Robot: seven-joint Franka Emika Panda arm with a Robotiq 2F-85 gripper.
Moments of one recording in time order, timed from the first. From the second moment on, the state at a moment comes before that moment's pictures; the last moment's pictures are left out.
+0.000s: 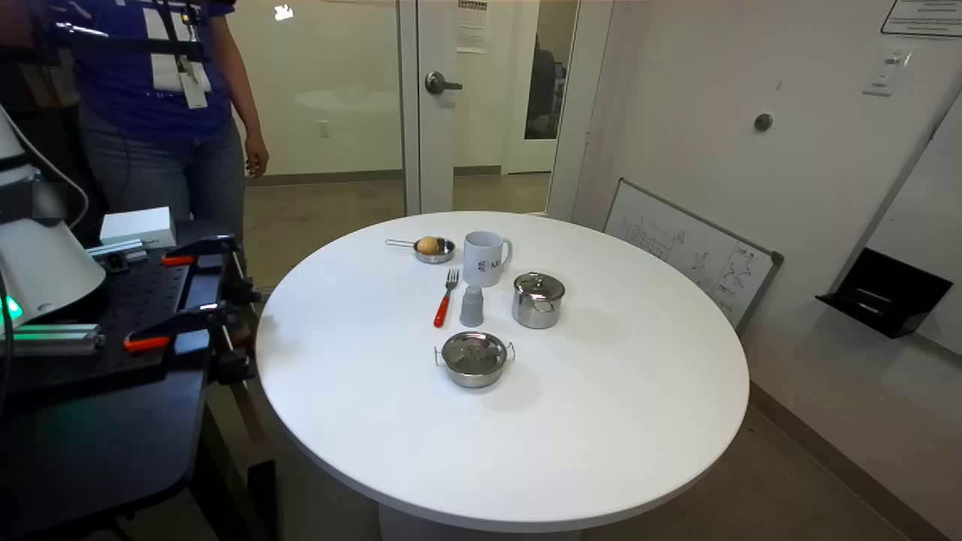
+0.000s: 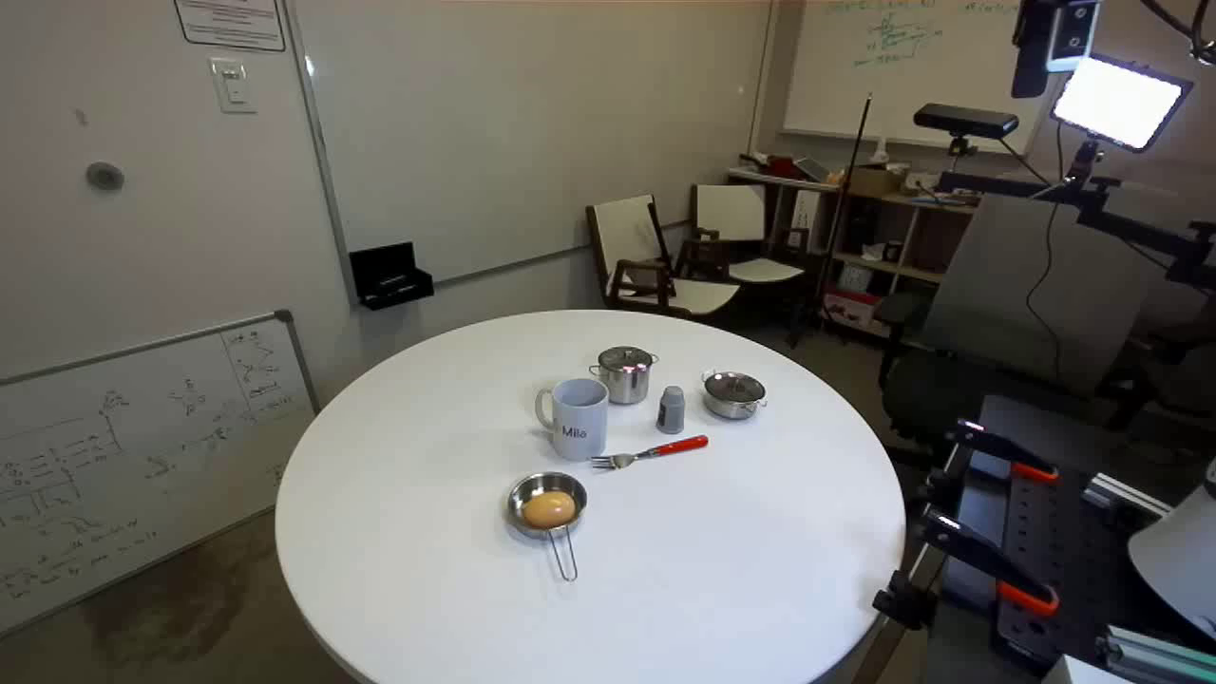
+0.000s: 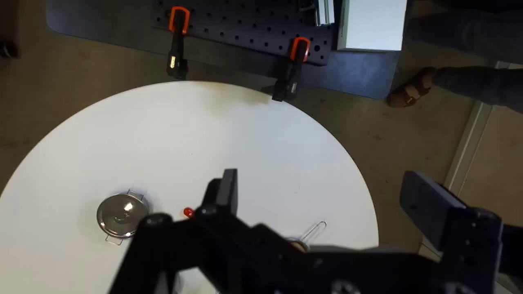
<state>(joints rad) 0.05 -0.82 -0.10 -2.54 0.03 1.56 -0.20</state>
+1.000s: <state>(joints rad) 0.00 -0.40 0.04 -2.59 -0.09 2.18 0.05</state>
